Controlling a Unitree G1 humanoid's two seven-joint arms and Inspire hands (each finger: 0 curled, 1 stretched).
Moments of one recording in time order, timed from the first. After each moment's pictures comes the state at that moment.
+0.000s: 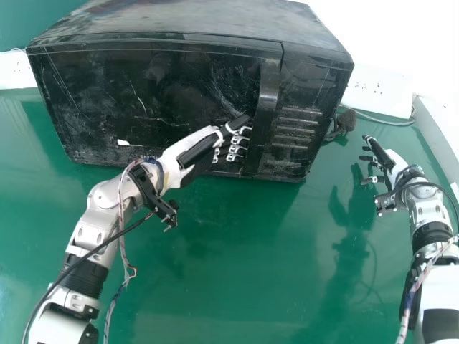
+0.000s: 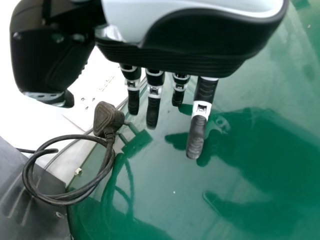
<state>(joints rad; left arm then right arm) -0.96 0.20 -0.07 0.50 -0.12 0.02 -0.63 -1.17 -0.78 -0.08 1.31 -0.17 0.12 0.33</state>
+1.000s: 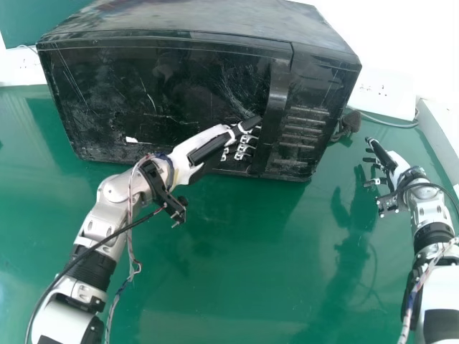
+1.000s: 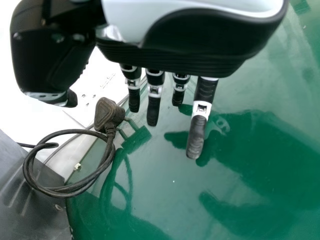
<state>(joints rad) -1.04 0.17 -0.09 0.61 -0.08 -0.04 -0.64 -1.17 -0.78 -0.07 1.31 -0.17 0.13 0.33</state>
